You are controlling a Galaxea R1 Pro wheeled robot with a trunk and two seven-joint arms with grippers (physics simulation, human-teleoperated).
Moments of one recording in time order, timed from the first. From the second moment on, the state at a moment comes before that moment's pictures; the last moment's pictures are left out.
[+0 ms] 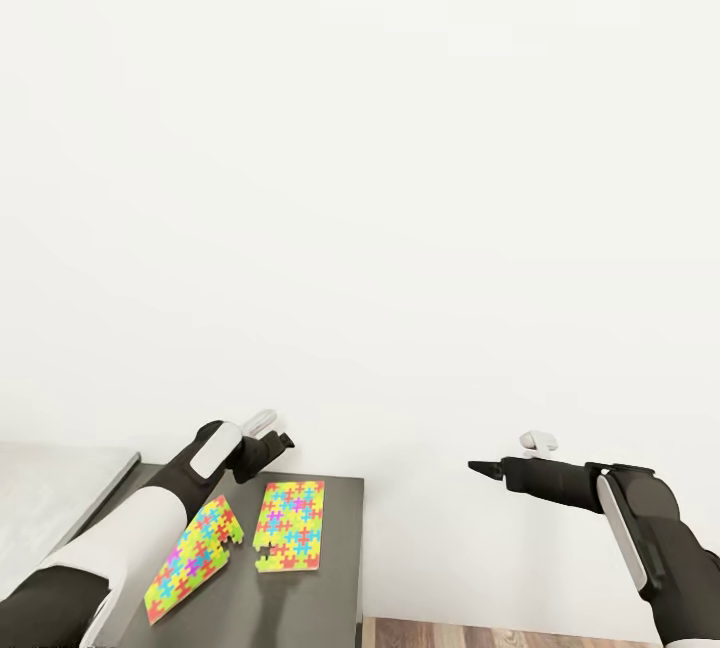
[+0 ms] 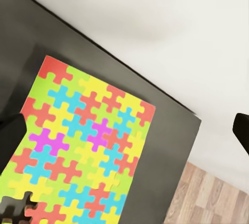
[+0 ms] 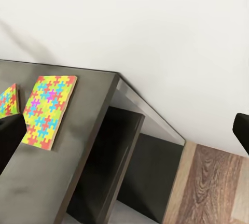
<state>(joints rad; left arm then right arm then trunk) -0.84 0.05 -0.24 -0.48 1.04 0.60 0.35 -0.40 -0.20 -0.20 -1.29 -0.06 0.94 0.80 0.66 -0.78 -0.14</state>
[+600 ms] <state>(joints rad) -0.85 0.05 -0.24 -0.46 1.03 0.60 0.34 -0.40 -0.20 -0.20 -1.29 -0.06 0.94 0.79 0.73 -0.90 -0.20</state>
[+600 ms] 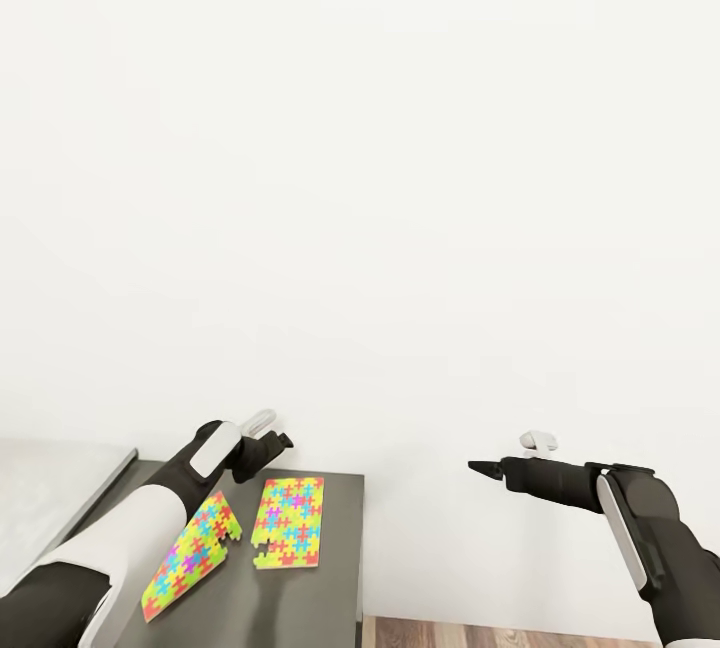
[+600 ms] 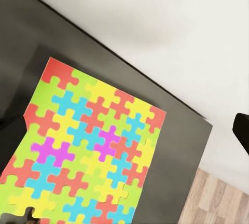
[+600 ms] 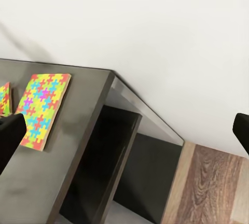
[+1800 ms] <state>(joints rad) -0.85 0.06 -0.24 -0.46 1.03 0.60 0.34 -0.40 -0.21 -0.20 -1.29 -0.06 0.94 0.79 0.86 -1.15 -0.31</state>
